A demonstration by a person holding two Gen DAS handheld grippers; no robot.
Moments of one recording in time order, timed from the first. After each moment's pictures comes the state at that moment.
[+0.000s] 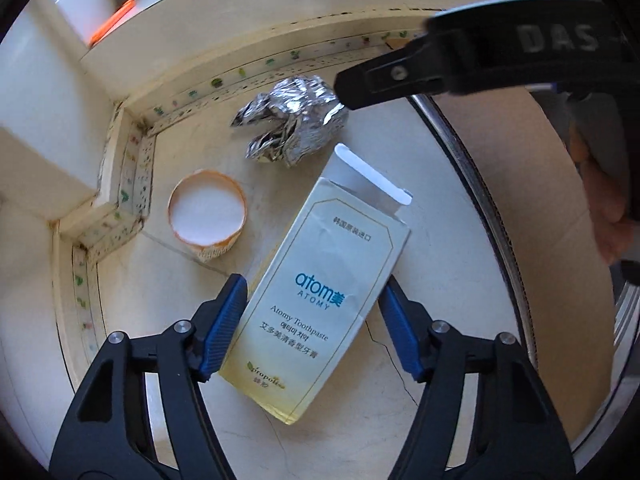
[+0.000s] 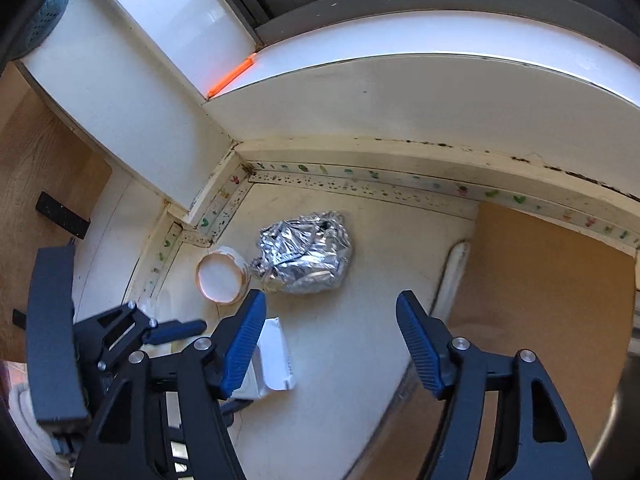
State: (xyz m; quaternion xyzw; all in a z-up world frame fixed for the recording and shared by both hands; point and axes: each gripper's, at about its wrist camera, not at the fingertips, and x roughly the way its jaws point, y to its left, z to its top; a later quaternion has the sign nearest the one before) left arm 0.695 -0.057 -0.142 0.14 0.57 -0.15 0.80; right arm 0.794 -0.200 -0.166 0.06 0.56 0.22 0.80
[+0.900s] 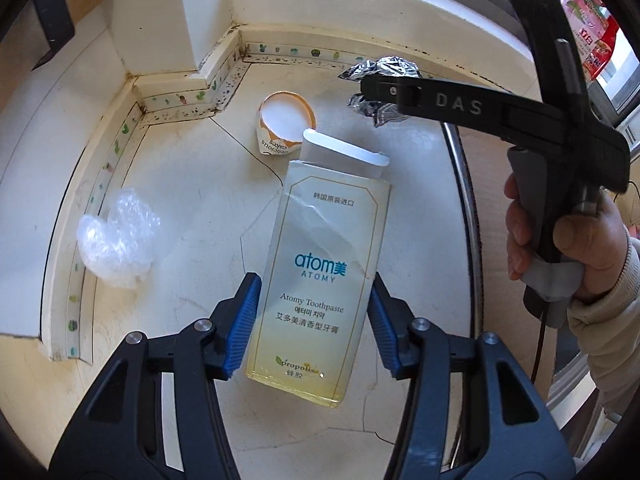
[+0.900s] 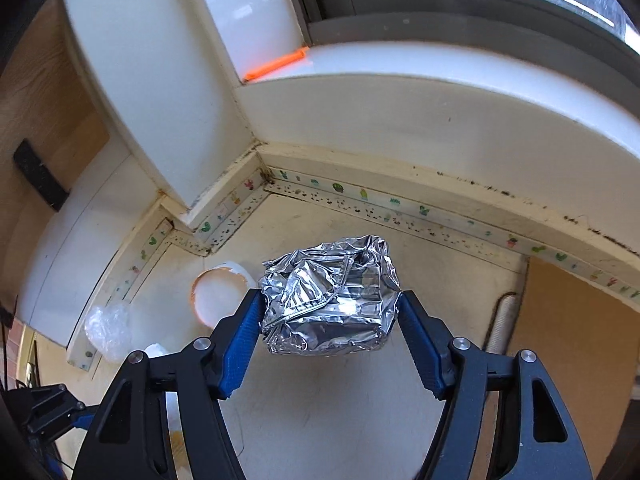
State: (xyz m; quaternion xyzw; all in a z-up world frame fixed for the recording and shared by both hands) left arm 0.615 -0.008 -0.110 -0.04 0.56 -0.06 0.83; right arm 0.773 -0.147 -0.161 -0.03 0.49 0.22 0.84
